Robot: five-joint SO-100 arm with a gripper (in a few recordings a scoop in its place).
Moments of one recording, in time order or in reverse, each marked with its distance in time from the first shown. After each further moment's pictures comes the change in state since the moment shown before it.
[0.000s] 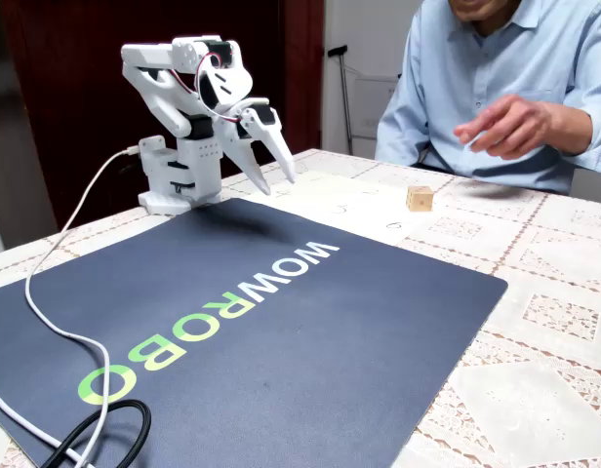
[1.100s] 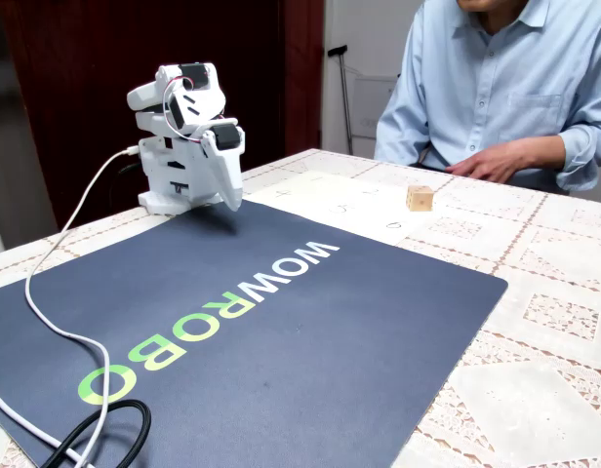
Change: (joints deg) arm 11.6 33.8 14.2 17.8 10.3
